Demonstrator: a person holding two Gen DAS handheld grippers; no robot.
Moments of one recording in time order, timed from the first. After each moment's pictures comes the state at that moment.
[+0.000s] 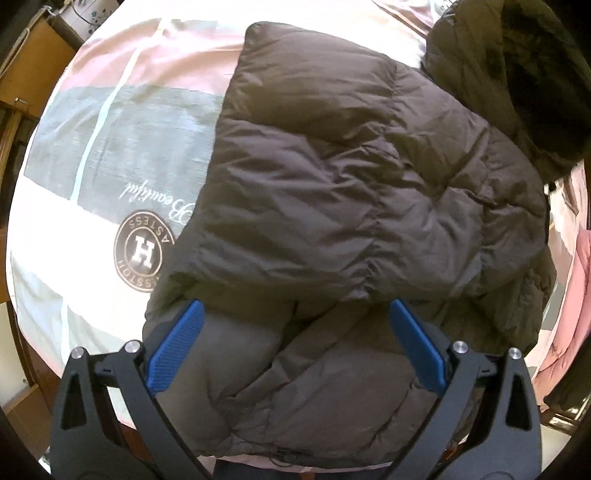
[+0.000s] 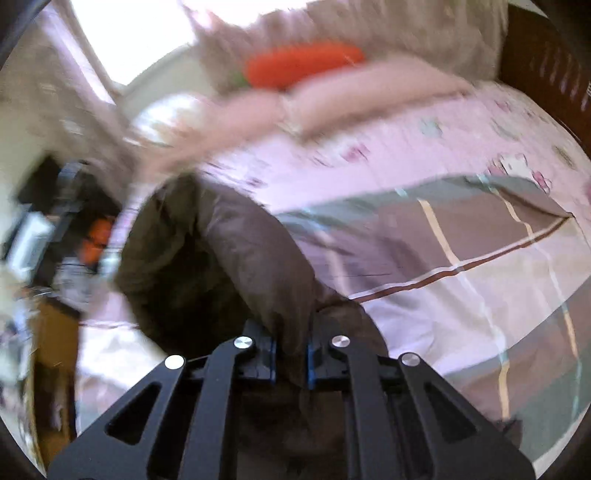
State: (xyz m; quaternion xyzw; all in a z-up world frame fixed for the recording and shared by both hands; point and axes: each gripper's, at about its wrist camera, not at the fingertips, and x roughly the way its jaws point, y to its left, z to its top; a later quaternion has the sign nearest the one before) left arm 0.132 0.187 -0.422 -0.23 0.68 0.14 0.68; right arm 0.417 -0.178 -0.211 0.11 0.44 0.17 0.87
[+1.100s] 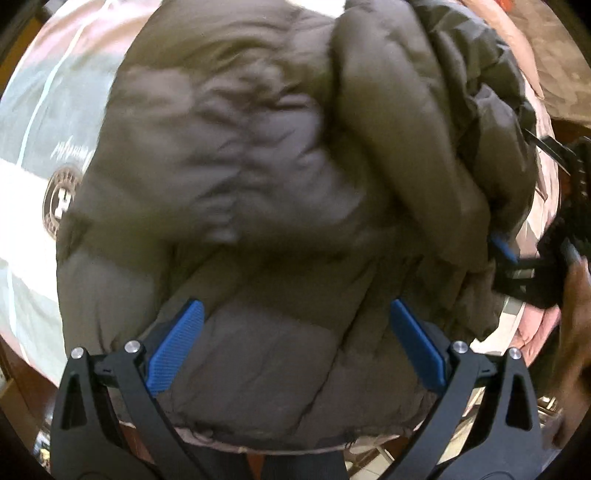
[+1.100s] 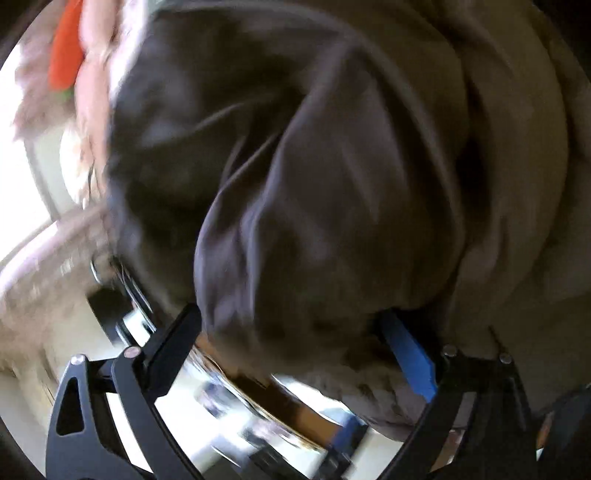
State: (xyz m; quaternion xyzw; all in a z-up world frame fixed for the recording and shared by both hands) left arm 0.117 0.111 -0.419 -0.29 0.70 0.09 0.65; right arm 0.282 -0.175 -0.376 0.54 0.68 0.03 0.50
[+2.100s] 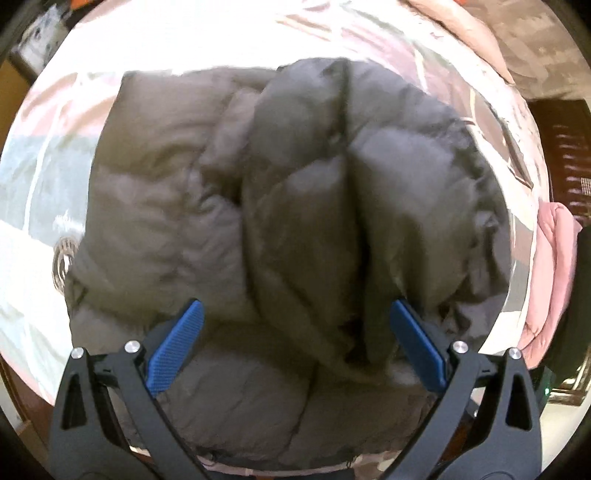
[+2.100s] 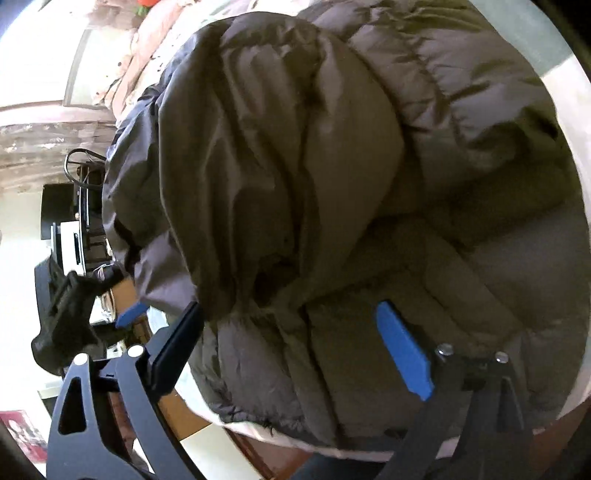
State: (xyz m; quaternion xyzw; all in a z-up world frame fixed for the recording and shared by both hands) left arm 0.163 0.076 -0.363 -0.22 0.65 0.06 0.72; right arm 0.123 -0.263 -0.311 0.33 0.68 0.12 0.65
